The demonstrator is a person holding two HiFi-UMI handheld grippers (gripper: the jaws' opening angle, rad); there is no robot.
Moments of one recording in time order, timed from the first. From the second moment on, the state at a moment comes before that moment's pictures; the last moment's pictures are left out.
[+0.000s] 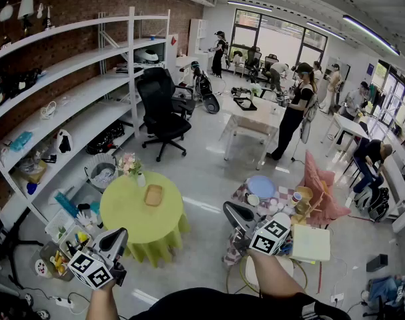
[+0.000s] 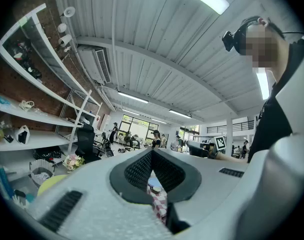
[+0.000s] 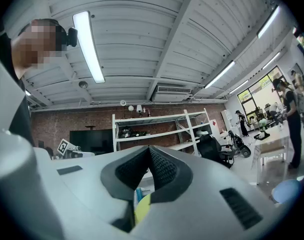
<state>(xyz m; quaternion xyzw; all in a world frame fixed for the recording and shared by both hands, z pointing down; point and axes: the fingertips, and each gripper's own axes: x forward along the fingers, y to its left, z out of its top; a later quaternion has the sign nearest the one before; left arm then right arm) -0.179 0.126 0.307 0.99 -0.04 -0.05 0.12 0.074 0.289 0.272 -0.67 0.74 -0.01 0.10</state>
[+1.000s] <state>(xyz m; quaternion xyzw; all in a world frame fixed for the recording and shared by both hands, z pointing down) -0.082 0.174 0.298 0.99 -0.10 -0.02 0.07 0.177 0.304 0.285 -0.66 0.75 0.02 0.01</state>
